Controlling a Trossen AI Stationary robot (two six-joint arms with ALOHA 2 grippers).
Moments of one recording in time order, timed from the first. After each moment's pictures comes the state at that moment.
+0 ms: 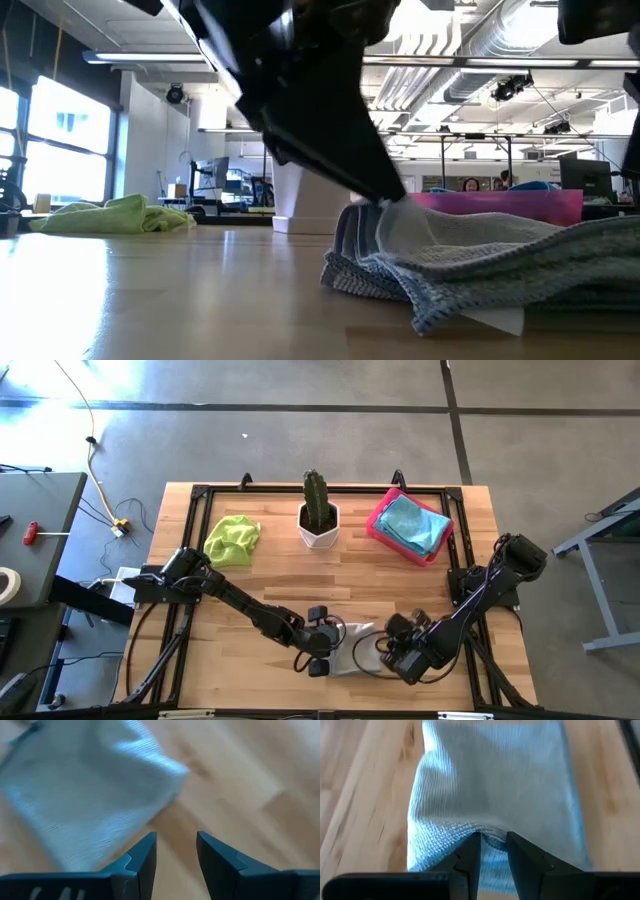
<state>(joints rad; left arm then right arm) -0.33 2.05 1.31 -0.12 -0.26 -0.41 0.78 1.67 1.06 -0.82 0.43 1.46</state>
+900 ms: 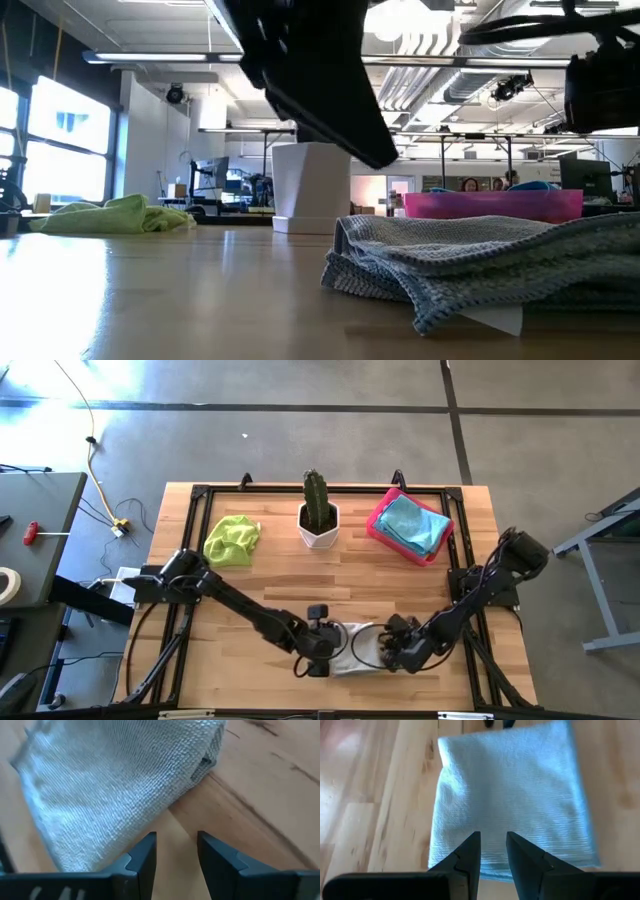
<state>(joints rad) -0.36 2.05 1.45 -0.36 -0.35 -0.36 0.76 1.64 0.72 -0.17 0.33 1.44</state>
